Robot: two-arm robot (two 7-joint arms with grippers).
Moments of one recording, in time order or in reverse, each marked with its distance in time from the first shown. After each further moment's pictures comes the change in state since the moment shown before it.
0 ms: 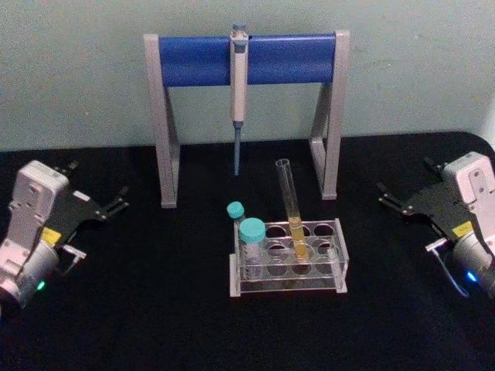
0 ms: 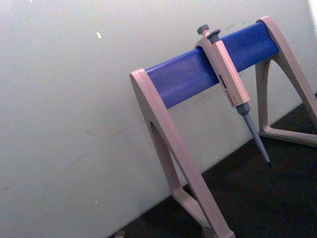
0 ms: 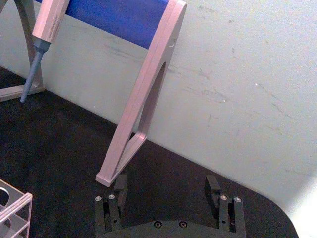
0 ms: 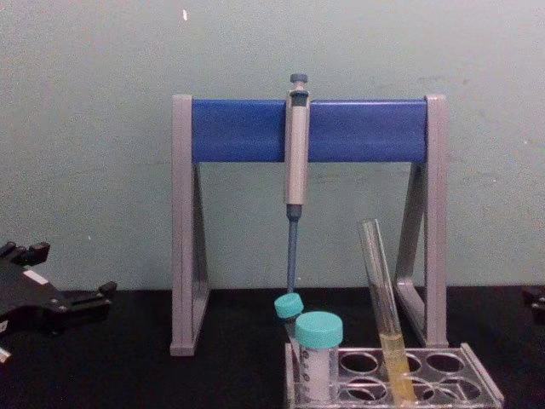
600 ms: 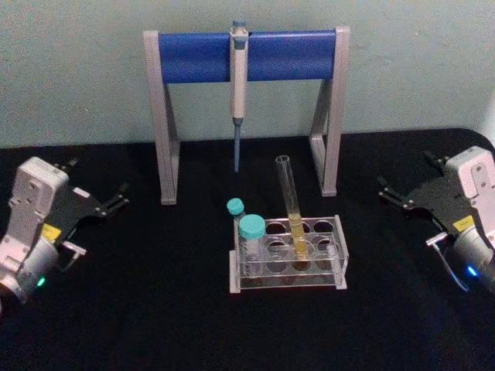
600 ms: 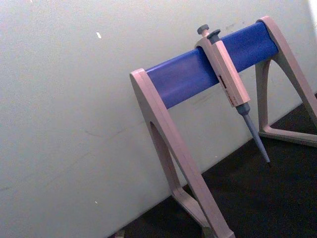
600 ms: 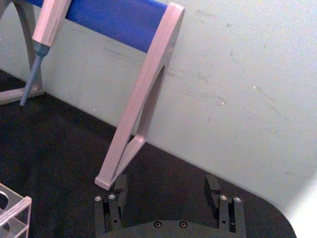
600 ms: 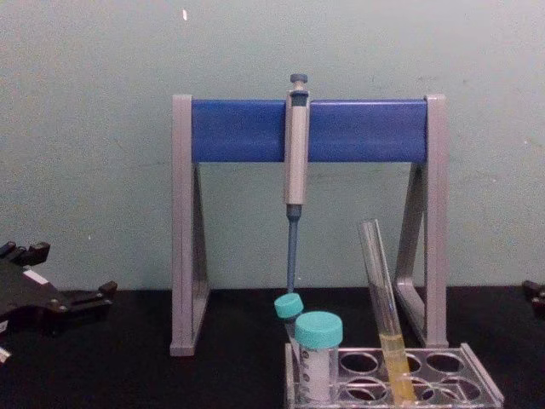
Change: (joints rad) left arm 0.000 0.000 0.000 0.000 0.000 0.000 0.000; right arm -0.003 -0.005 0.013 -0.004 -0.006 -0.004 0.007
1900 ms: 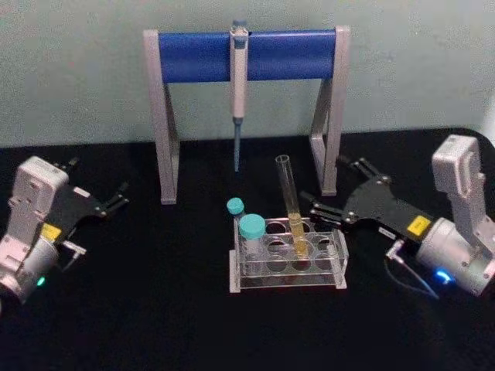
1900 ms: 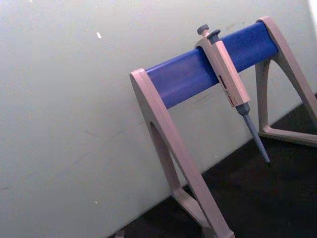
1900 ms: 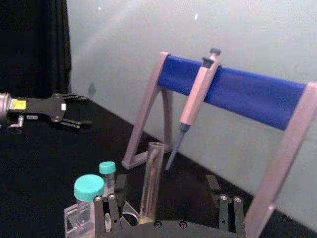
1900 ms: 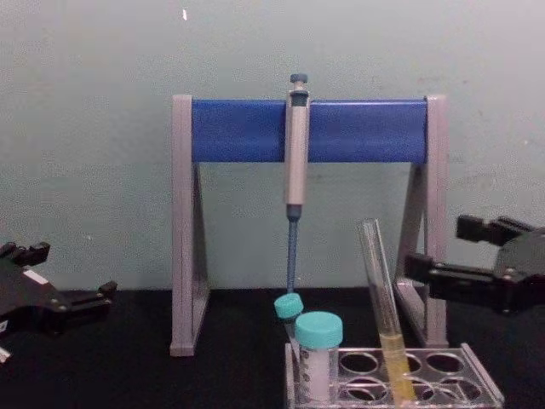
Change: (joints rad) left arm 0.000 0.000 0.000 0.000 0.000 0.000 0.000; right arm -0.022 -0.019 0.025 -0.151 0.195 -0.005 0.456
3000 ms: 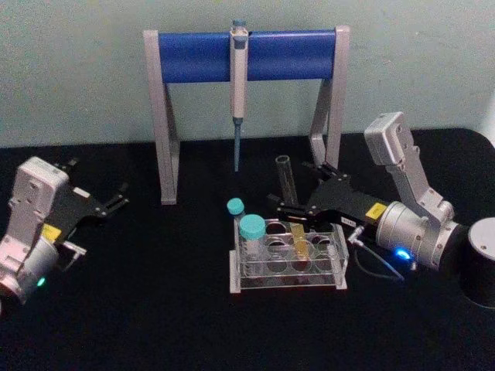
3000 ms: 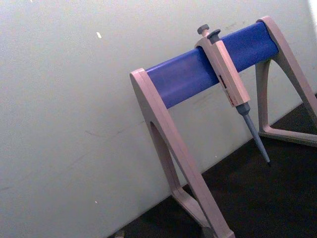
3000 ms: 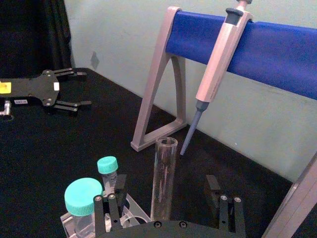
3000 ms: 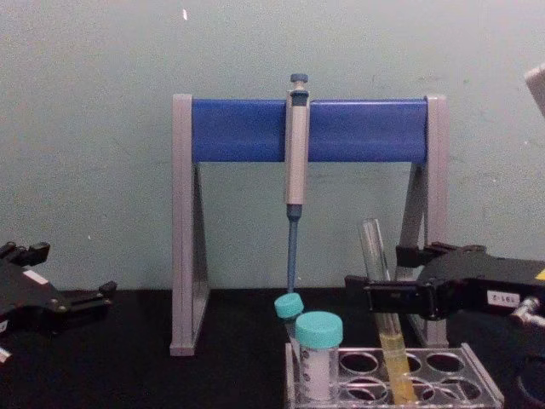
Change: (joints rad) left arm 0.000 0.000 0.000 0.000 0.000 0.000 0.000; right arm 0.136 -0.117 -0.044 0.082 -0.072 0.264 0.031
